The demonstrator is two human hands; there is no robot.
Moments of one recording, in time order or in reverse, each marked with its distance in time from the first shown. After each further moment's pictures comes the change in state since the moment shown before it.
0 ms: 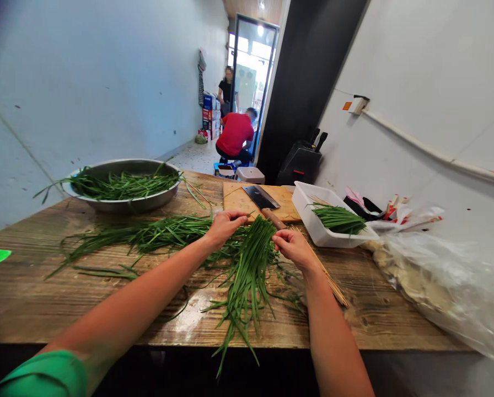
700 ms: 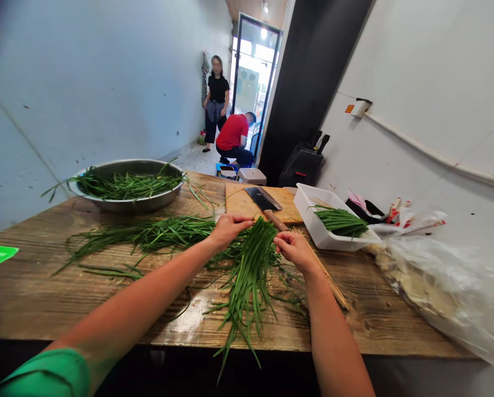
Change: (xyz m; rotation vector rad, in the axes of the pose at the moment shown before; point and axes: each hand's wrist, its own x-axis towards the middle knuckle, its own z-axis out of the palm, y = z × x) left_hand -0.007 -0.002 0.006 0.010 -0.045 0.001; right_hand 0.002 0.005 0.002 0.021 0.008 0.002
